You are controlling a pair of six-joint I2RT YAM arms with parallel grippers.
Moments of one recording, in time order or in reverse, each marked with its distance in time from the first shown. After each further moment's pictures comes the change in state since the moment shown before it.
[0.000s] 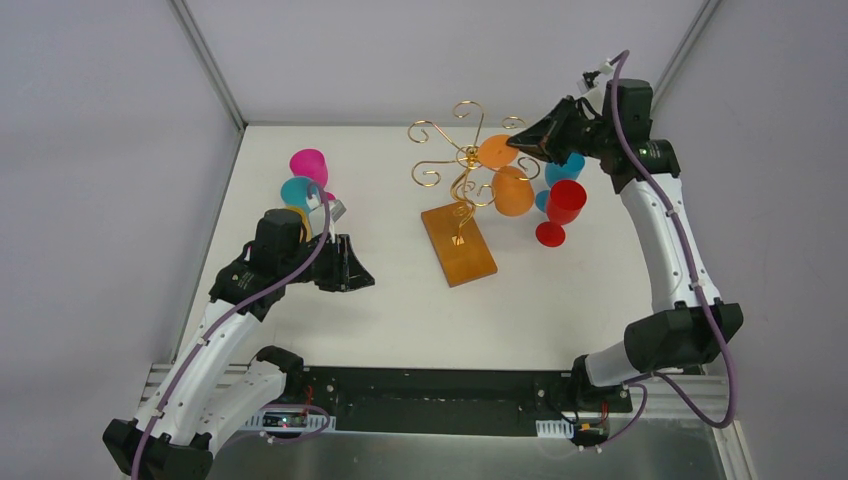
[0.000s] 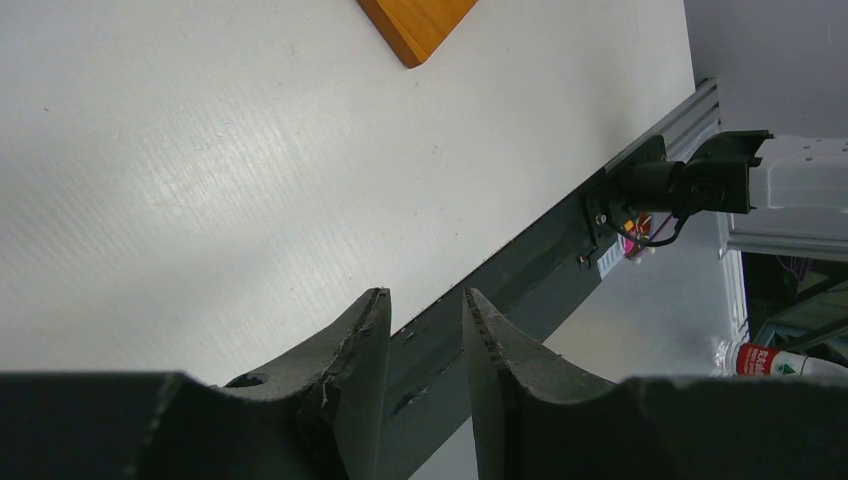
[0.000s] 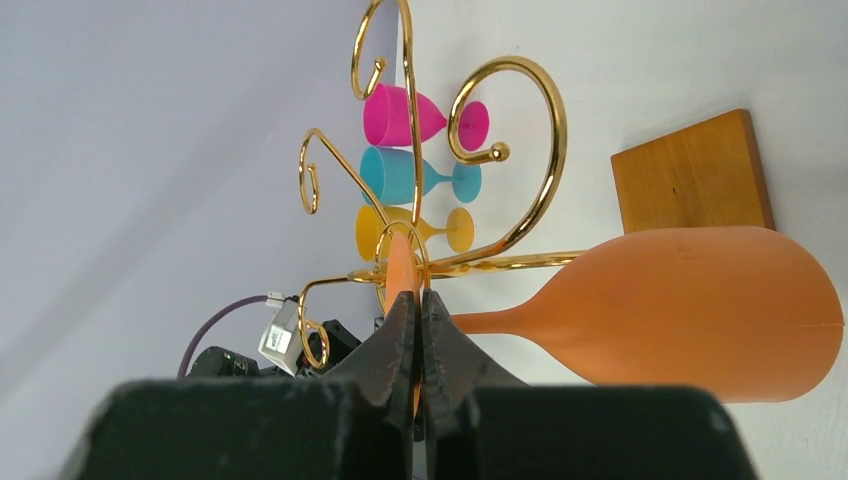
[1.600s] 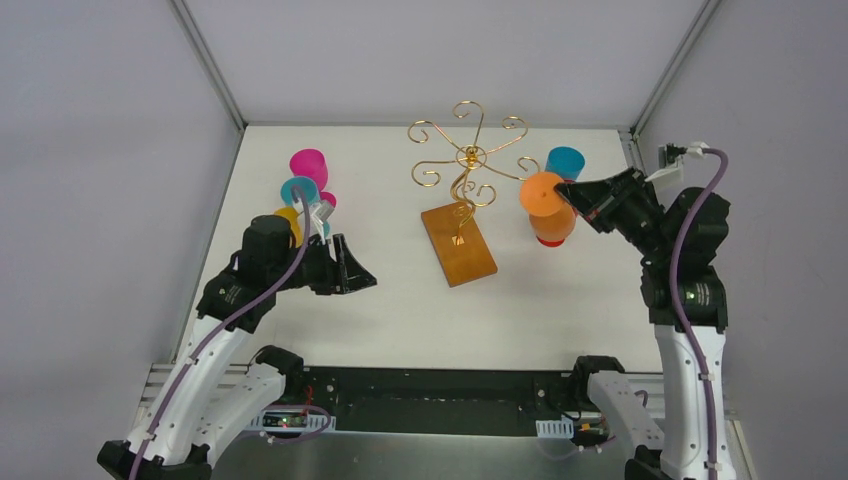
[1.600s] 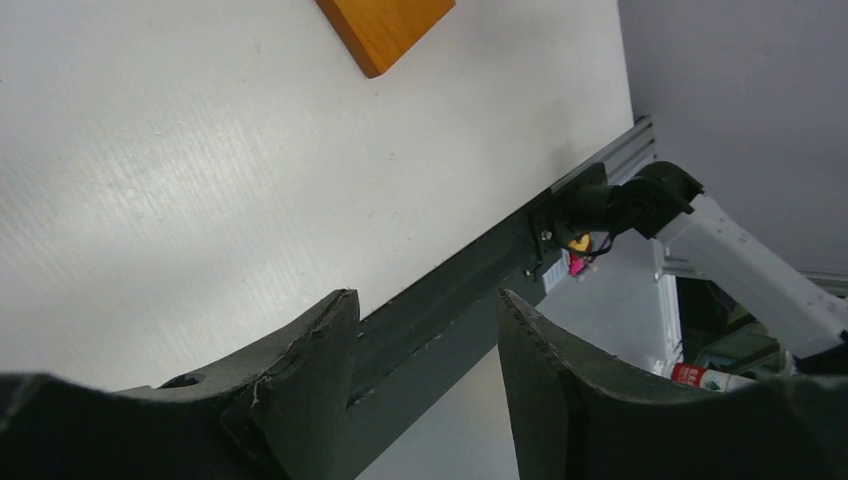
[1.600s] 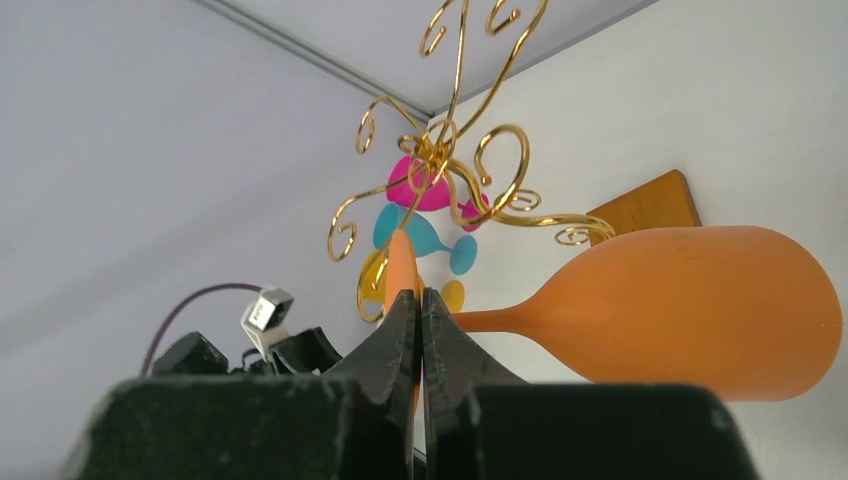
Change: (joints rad) left arm 0.000 -0.072 0.008 -0.023 -0.011 -0.100; right arm -0.142 -0.675 -0.486 0.208 0.124 0.072
